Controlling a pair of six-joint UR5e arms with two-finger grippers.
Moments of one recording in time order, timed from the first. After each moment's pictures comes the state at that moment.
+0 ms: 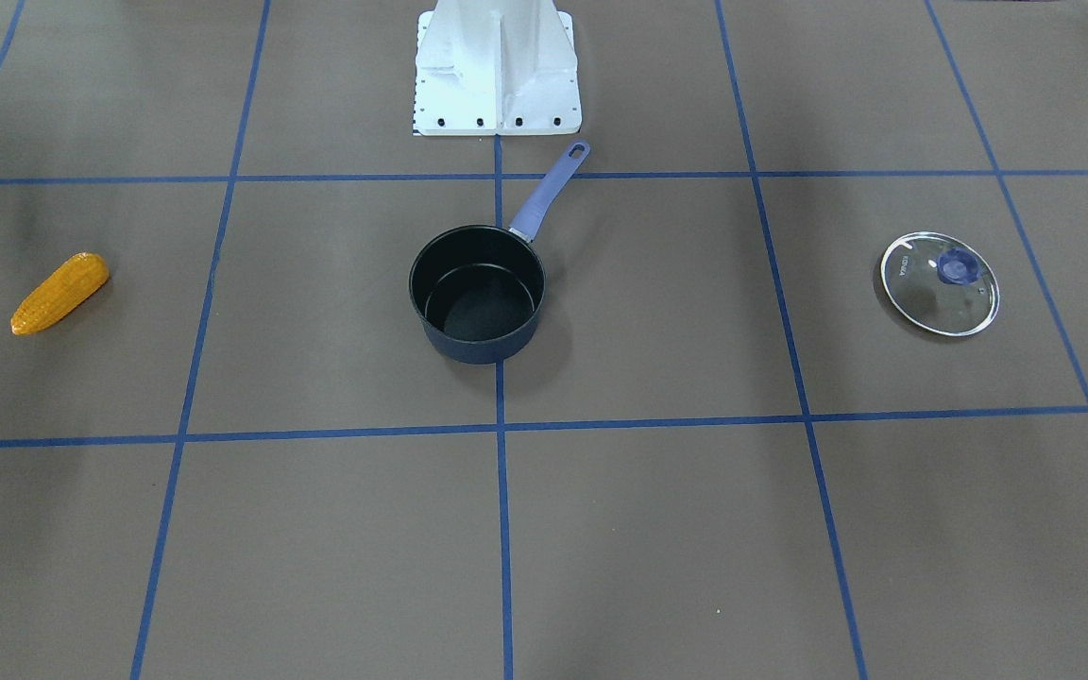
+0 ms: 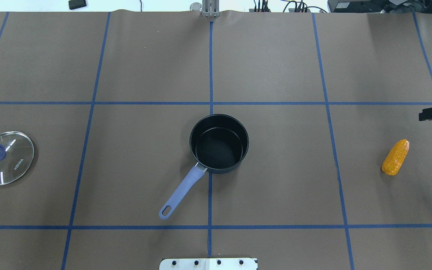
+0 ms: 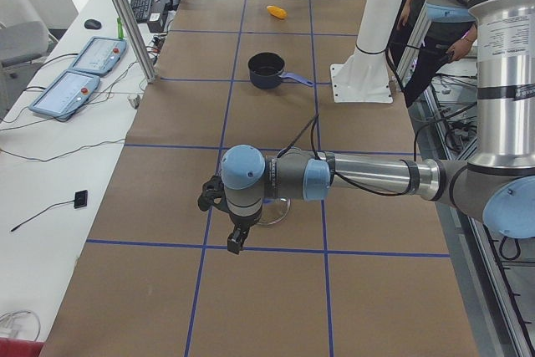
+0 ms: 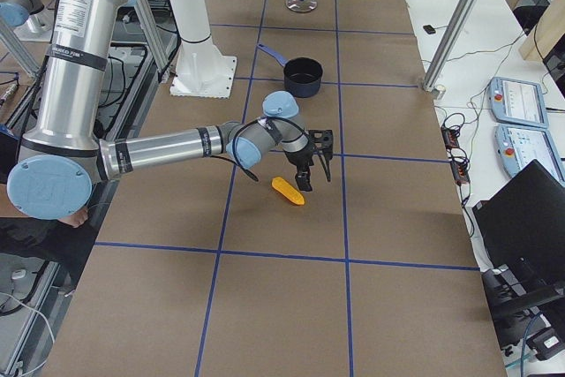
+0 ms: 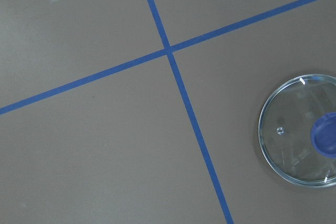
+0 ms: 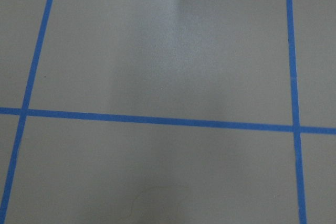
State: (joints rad) left arm -1.62 -1.46 -1.77 -1.51 -2.36 0.37; right arm 1.00 -1.82 1.95 -0.99 1.92 0.92
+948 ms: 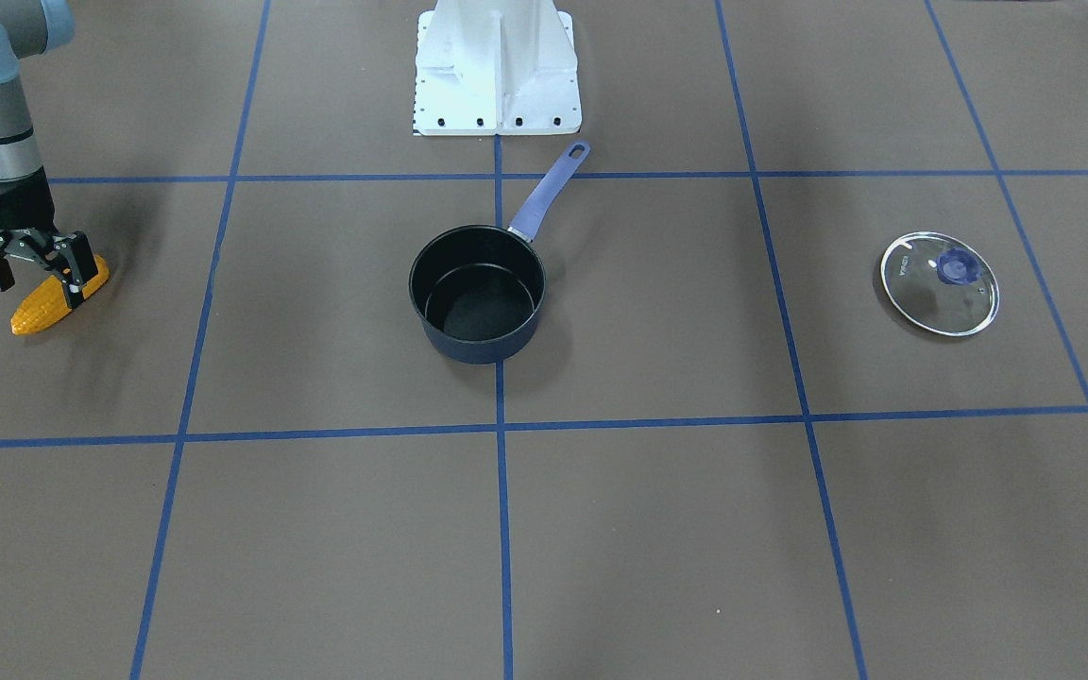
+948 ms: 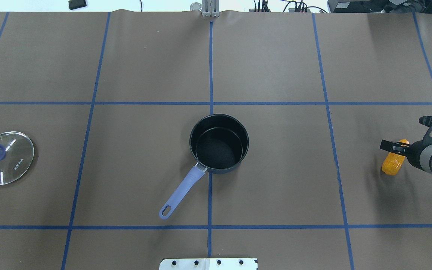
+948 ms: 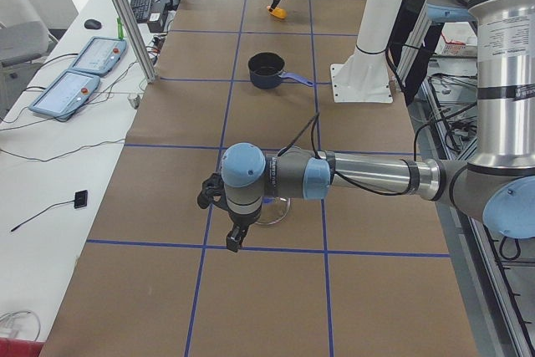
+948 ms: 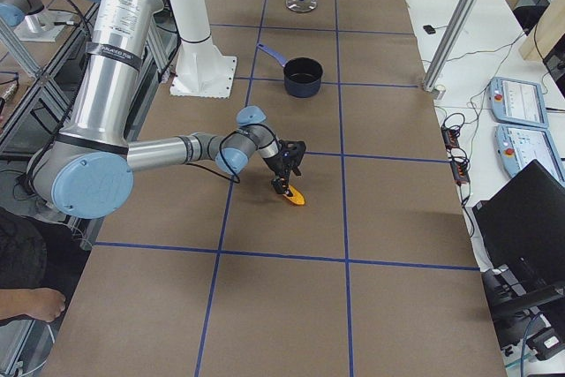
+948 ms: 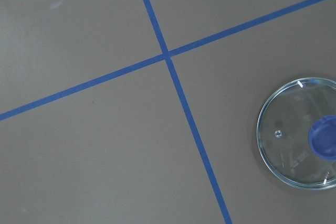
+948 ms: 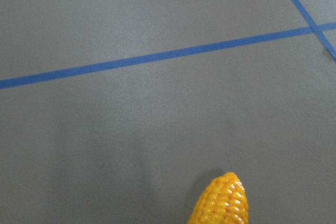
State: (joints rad) left arm -1.62 -1.46 -1.77 -1.52 -2.36 0.37; right arm 0.59 -1.87 1.87 -0.87 1.45 1.39
